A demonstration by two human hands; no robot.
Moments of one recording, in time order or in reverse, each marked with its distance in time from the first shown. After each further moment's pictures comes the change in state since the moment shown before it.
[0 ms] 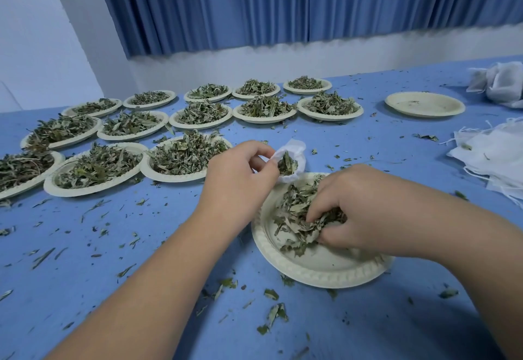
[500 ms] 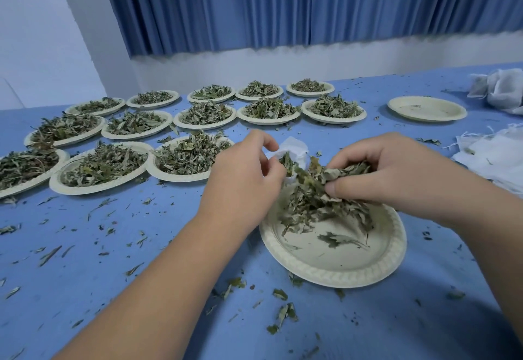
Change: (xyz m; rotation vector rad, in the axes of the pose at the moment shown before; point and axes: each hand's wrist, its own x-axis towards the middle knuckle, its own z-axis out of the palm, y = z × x) left_hand -0.006 0.009 -0.011 0.179 0.037 0.114; right_hand 0.000 0.010 -0.021 0.554 0.268 0.093
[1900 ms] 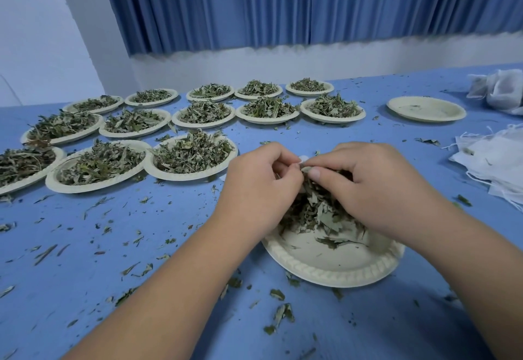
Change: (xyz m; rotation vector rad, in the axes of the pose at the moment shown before) left_hand -0.008 0.019 0.009 -0.313 -0.095 -0.141; right_hand 0.007 0.007 0.030 -0.299 0.222 -0.213
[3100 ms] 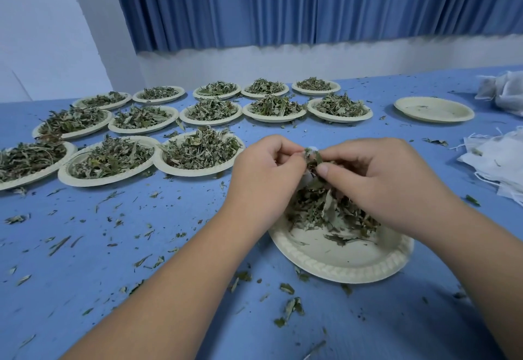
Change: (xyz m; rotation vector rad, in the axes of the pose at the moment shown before) left_hand 0.003 0.001 -0.003 -0.198 0.030 -0.076; right_hand -0.002 -0.003 0.001 0.165 0.064 0.015
